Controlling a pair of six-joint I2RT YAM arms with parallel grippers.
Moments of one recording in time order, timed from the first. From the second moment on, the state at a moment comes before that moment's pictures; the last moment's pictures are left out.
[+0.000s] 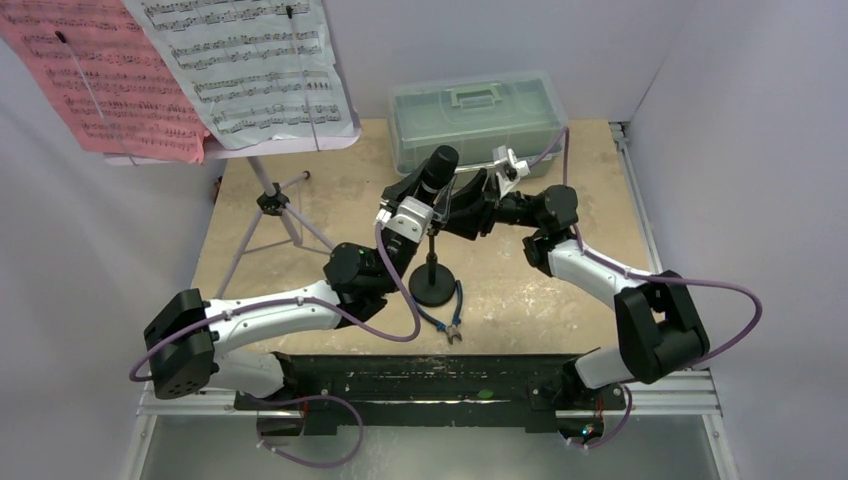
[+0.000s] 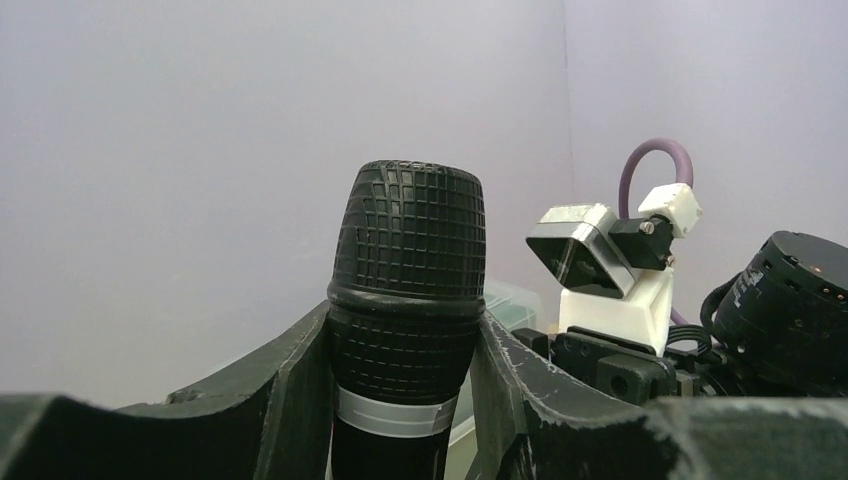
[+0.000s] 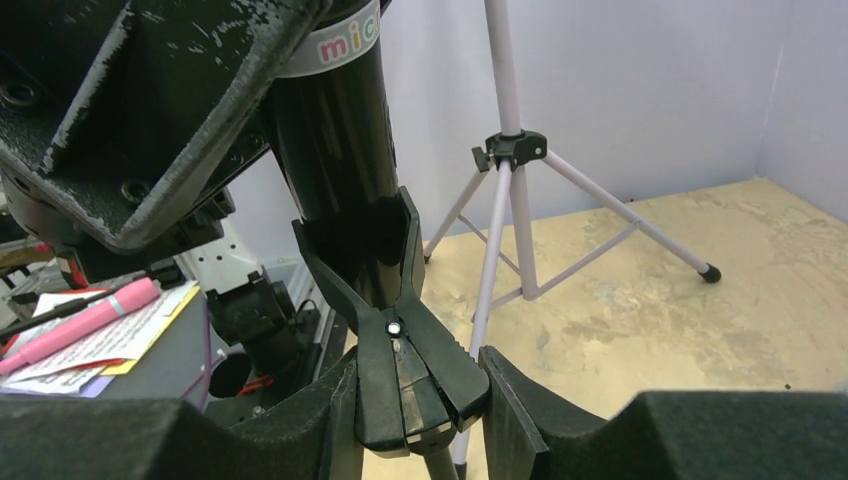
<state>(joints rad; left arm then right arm) -1.10 1.31 0.86 1.07 -0.47 0.45 0.41 1.45 0.79 1.13 -1.07 0.61</state>
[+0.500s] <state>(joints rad) -1.09 1.36 0.84 1.20 -0.44 0.45 0.42 1.39 0.78 1.00 -1.03 0.58</state>
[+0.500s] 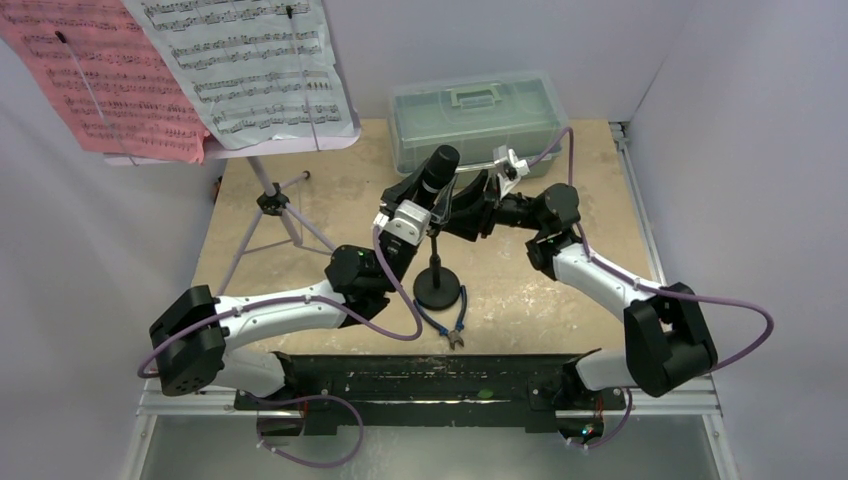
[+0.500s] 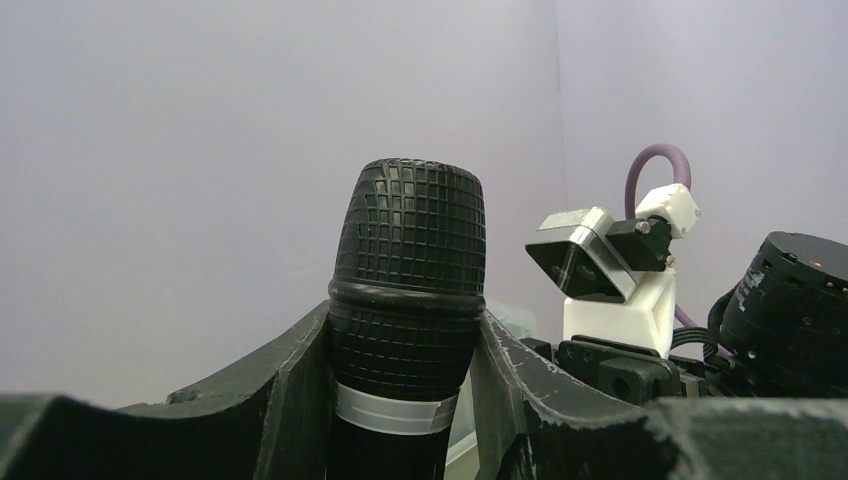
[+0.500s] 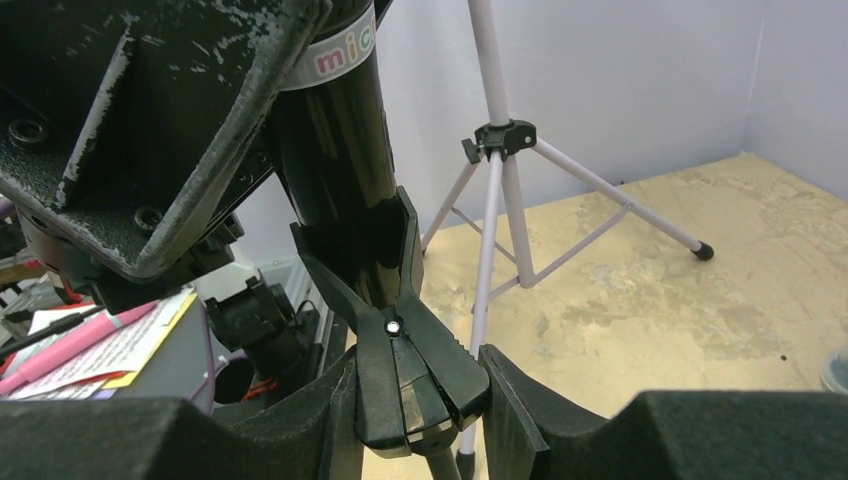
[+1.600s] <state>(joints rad) -1.07 1.26 0.82 0.94 -0.42 0.25 0.44 1.06 0.85 0.29 -0.63 0.36</state>
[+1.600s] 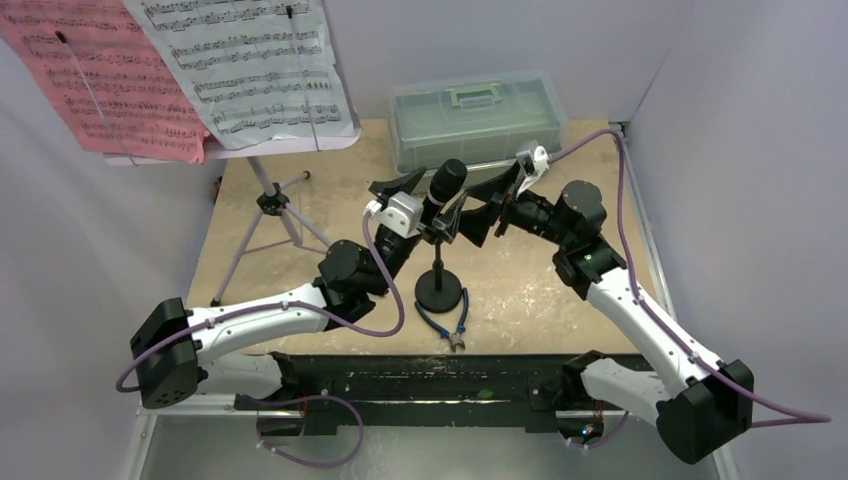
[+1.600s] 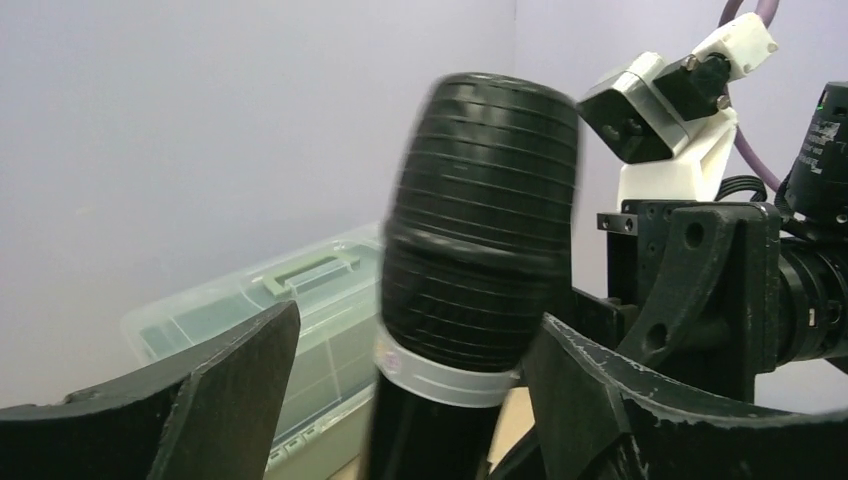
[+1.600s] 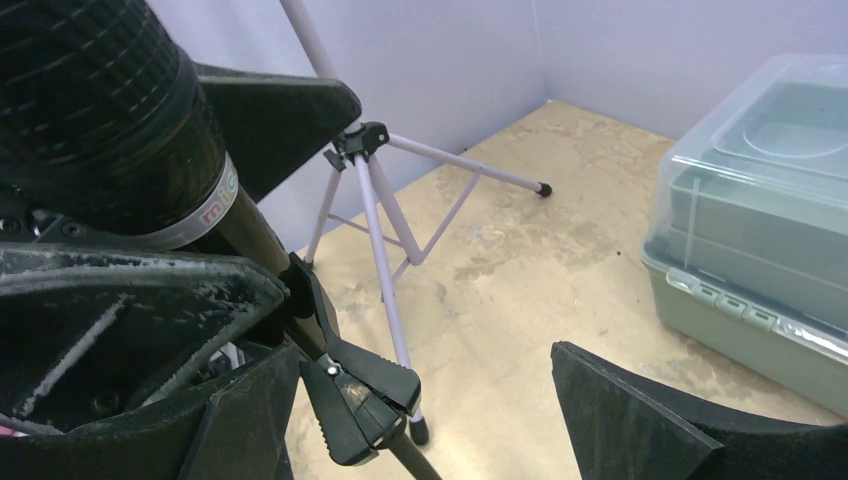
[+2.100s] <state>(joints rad) -1.07 1.04 0.84 0.59 -0.35 0.07 0.44 0.89 0.89 -0.05 -0.48 0.29</state>
